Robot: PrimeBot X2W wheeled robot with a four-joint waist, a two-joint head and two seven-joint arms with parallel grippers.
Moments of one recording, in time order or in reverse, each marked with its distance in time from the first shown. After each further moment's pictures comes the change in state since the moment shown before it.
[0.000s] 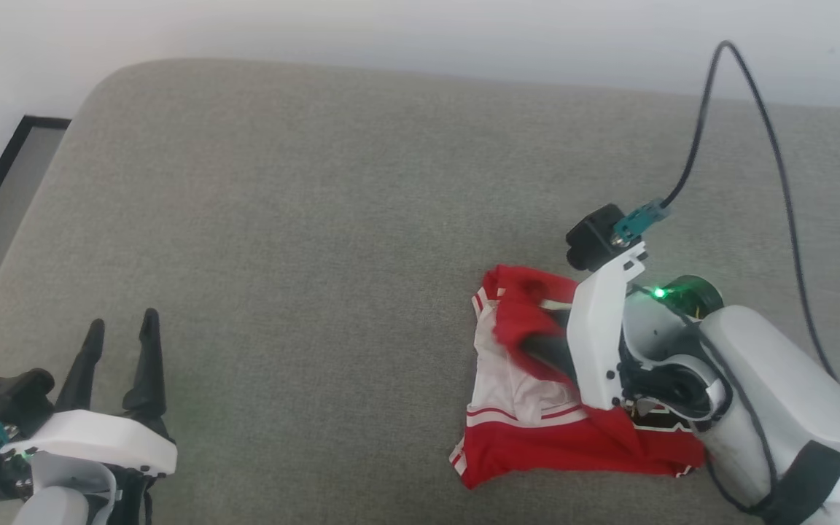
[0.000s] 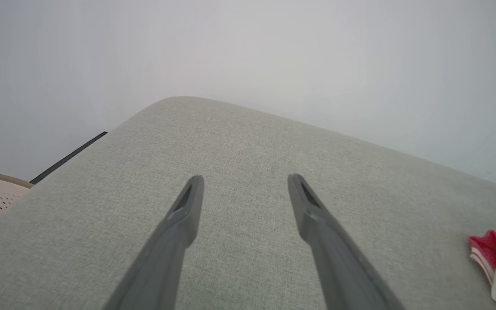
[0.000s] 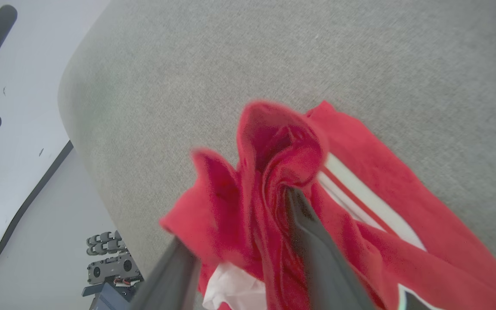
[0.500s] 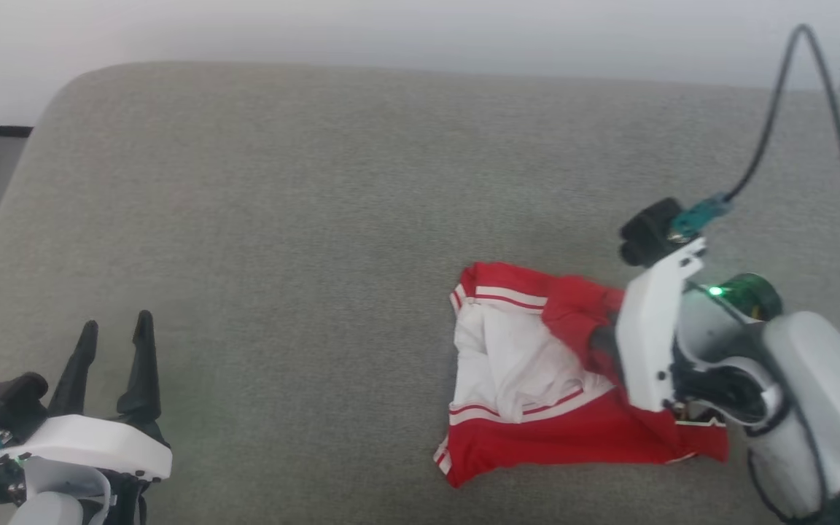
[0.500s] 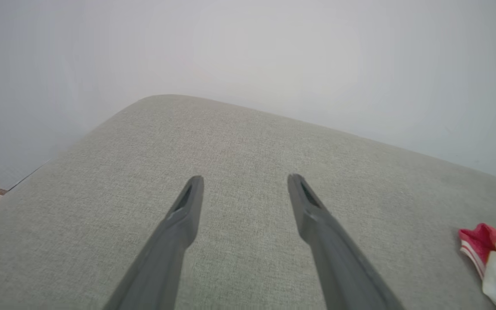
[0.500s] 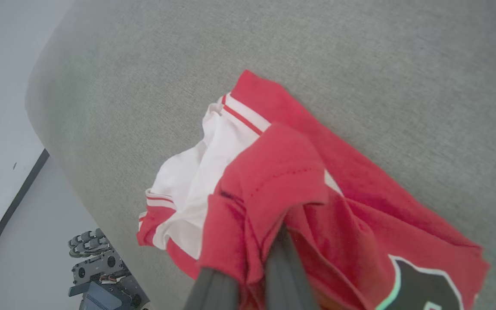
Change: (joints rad) left arm 0.023 0.020 0.006 -0.037 -0.002 0.022 0.000; right arm 0.102 -0.060 -0.167 -0.163 -0.055 0.000 0.117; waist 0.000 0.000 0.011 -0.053
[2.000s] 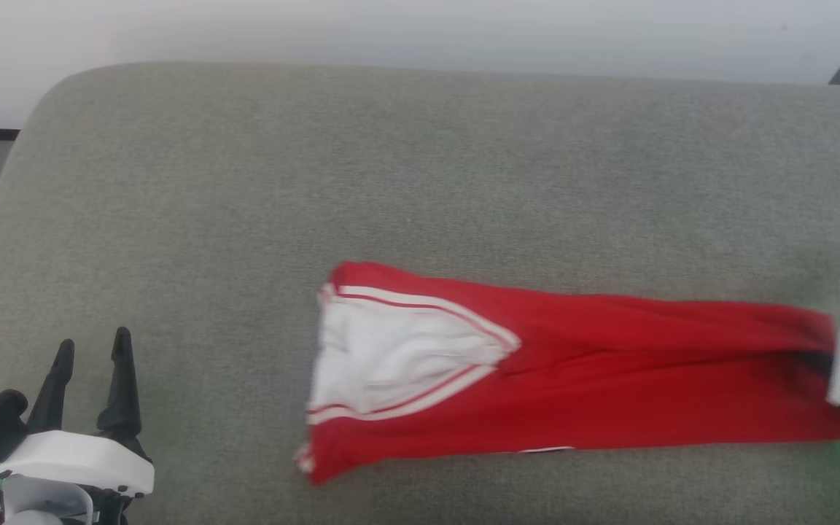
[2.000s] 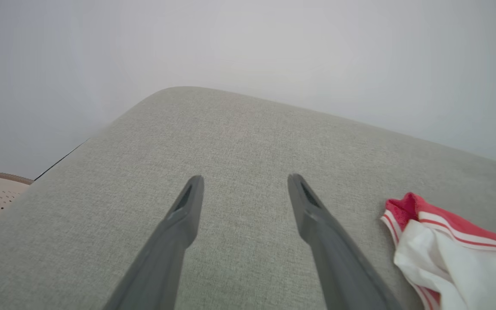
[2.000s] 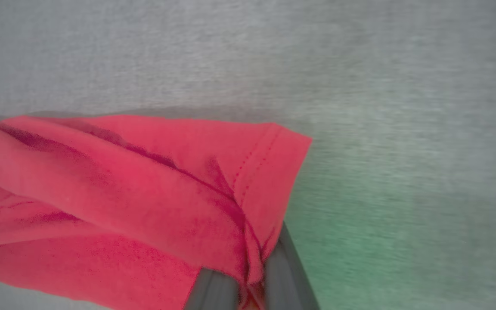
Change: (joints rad) left arm 0.054 0.050 -0.016 -0.045 -0.037 0.070 0.000; right arm 0.112 -0.115 -0.386 0.373 -0.043 0.001 -0.087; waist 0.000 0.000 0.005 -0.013
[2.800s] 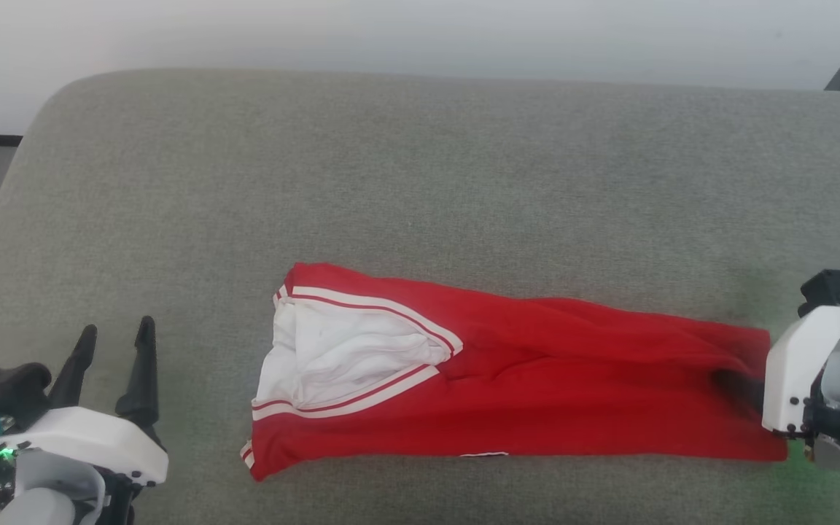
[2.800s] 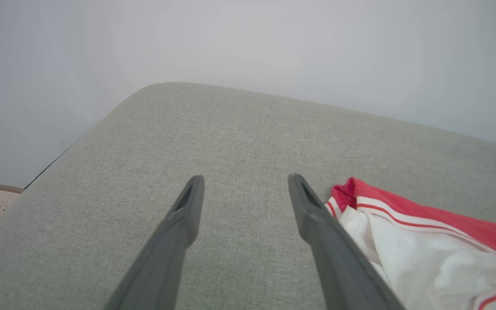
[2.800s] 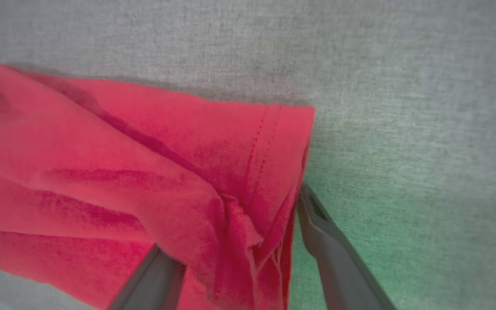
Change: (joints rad) left arm -0.070 0.185 -0.257 -0.087 -0.176 0.174 0.020; right arm 0.061 0.139 -0.034 -0.075 -0.165 -0.001 0.060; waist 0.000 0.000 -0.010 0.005
